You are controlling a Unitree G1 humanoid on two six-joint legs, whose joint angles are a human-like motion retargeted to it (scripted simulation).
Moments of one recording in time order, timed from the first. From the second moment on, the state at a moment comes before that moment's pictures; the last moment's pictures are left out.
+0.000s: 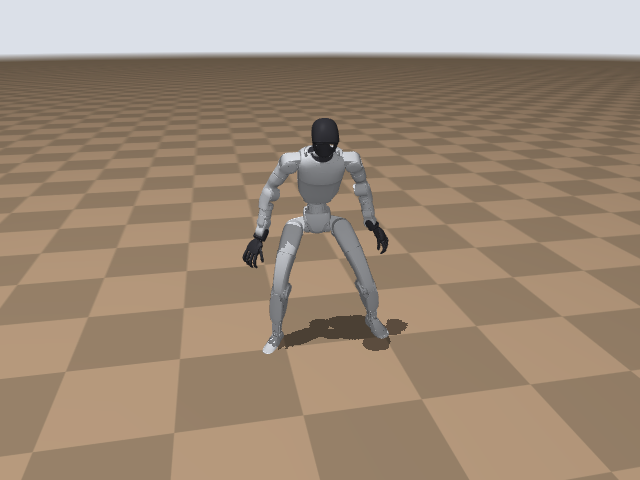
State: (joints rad) left arm -0.04 0.38 -0.20 1.12 0.10 -0.07 0.48; right arm -0.22 -0.51 0.51 1.06 -0.14 -0.02 -0.50; waist 0.08 -0.04 0.52; left_leg -0.48 0.43 0.10 0.80 -0.39 -0.11; right_leg -0.41 -0.30 -0.21 0.51 -0.20 0.02
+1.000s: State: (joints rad) left arm -0.19 0.42 -0.44 1.13 0.07 -0.07 0.45; right arm 0.05 -0.55 0.44 0.73 -0.03 -0.10 -0.32; waist 0.11 -0.06 0.52; left_leg -0.62 0.43 0.00 0.84 -0.30 -0.16; right_leg -0.64 -0.45 -0.27 1.03 -0.40 -0.04
